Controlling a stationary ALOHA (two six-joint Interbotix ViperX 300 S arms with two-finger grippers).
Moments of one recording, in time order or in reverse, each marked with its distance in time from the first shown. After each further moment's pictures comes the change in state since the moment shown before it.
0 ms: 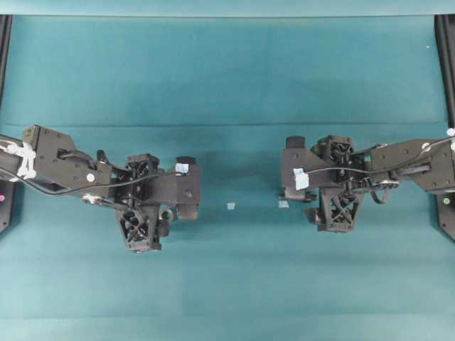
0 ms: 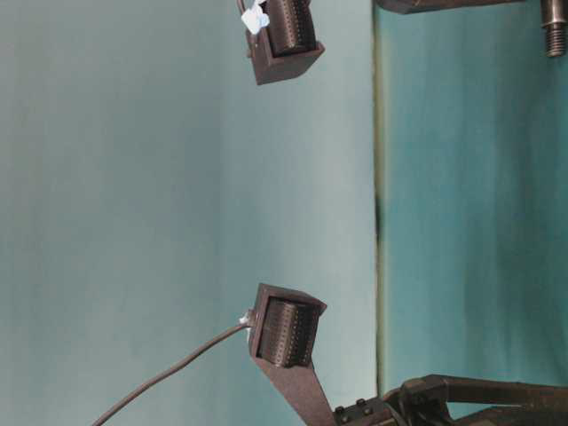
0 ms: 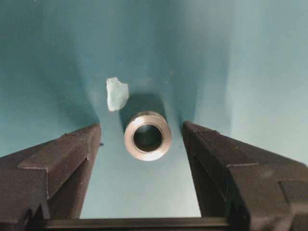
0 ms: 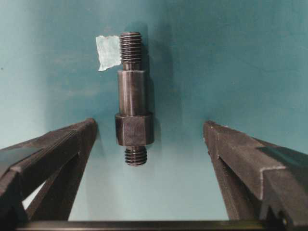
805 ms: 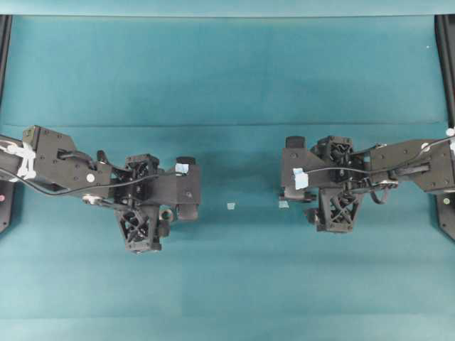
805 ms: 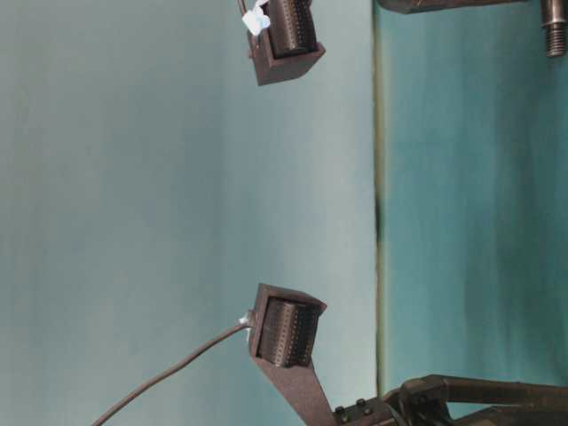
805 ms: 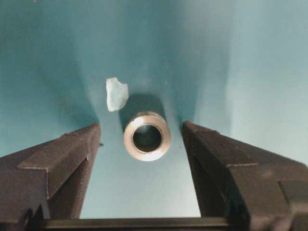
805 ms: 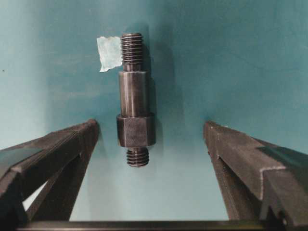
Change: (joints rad) left arm -0.005 0.000 0.000 0.000 0.000 -0.003; right arm 0.002 0.006 0.000 0.006 0.002 0.000
